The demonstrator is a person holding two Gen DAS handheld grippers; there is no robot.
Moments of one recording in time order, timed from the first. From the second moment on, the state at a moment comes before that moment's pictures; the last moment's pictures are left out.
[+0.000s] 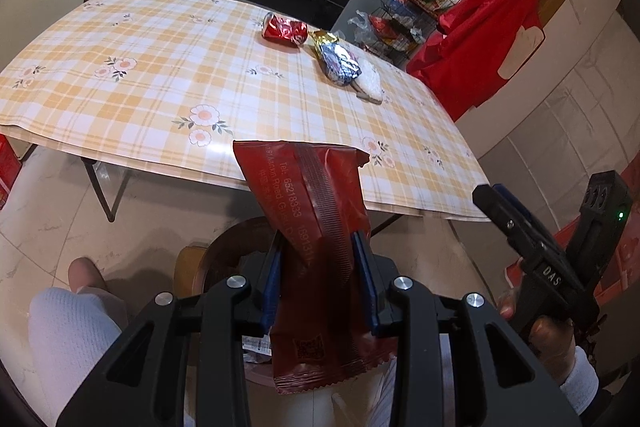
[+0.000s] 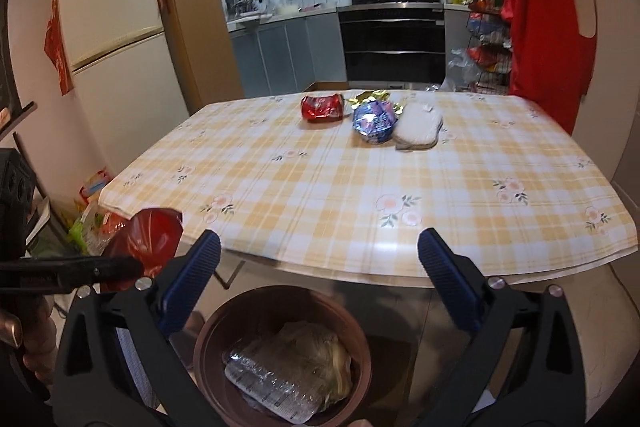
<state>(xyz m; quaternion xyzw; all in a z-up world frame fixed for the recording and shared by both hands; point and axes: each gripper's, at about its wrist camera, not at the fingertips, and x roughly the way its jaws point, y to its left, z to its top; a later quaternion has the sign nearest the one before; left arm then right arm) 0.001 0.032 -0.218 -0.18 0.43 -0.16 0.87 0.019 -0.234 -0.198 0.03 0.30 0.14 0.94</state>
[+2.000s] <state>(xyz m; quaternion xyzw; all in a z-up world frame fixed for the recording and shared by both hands) 0.315 0.049 -0.202 -0.12 0.42 -0.13 0.89 0.215 -0.317 -0.243 0.02 0.41 0.02 0.91</state>
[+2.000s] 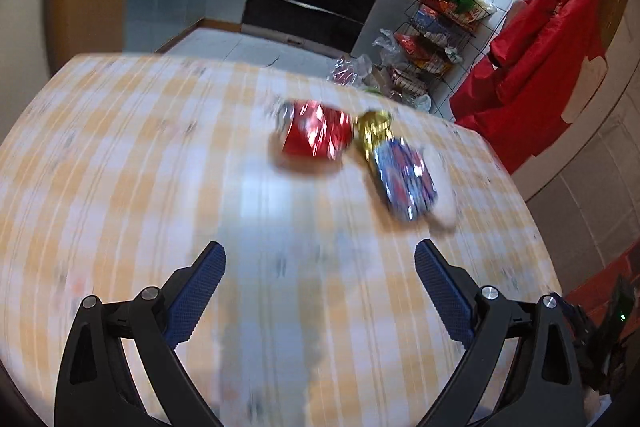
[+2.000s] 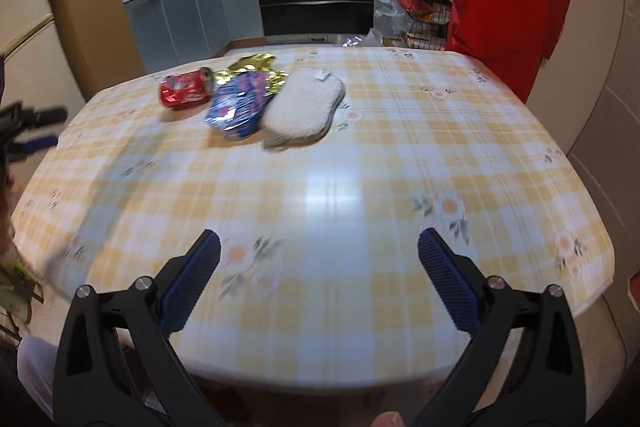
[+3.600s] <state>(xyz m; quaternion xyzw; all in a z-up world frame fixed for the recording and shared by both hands) 0.283 0.080 -0.252 -0.13 0.42 -0.14 0.89 0.389 -0.313 -0.315 0.06 0.52 0.01 0.85</state>
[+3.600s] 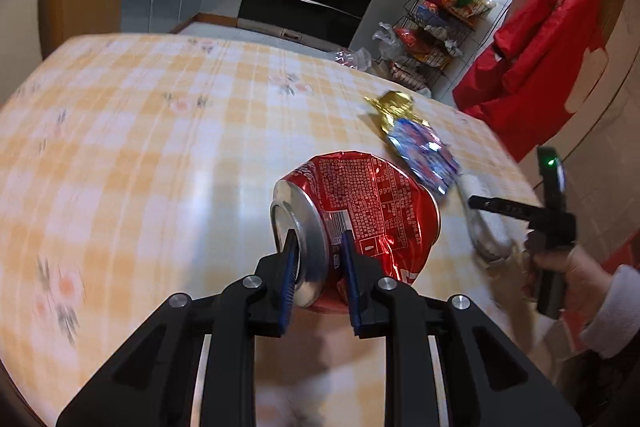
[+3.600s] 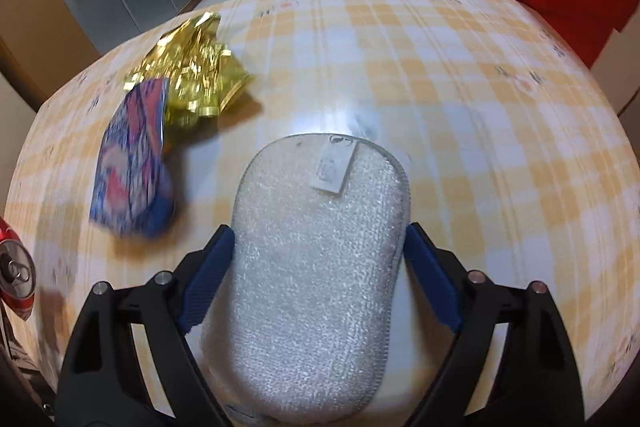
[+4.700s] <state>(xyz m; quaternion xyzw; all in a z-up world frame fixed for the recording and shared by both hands) 0.071 0.101 -0.183 -0.15 0.36 -0.09 0.92 0.143 -0.242 -0.194 0.09 0.37 0.18 0.91</state>
